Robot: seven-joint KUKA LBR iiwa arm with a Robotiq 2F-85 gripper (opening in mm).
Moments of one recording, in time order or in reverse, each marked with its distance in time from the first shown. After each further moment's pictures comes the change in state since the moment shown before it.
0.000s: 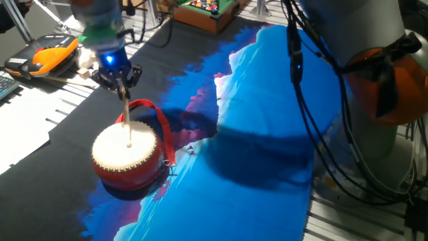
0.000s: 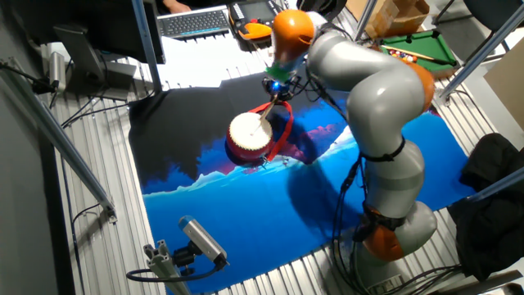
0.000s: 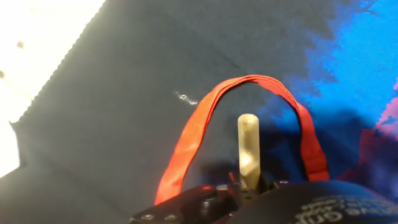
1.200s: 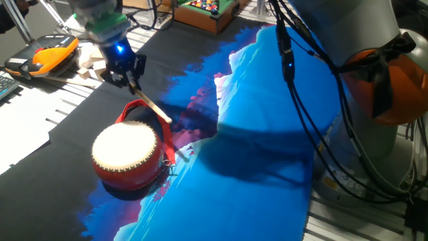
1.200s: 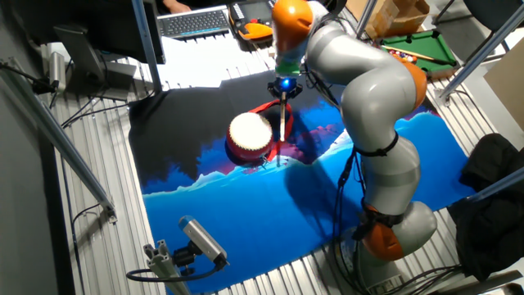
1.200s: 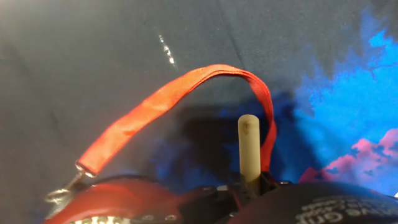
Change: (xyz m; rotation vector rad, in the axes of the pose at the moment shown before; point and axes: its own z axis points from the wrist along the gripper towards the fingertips) arm -0.004 -0.031 -0.001 0.206 0.050 -0.492
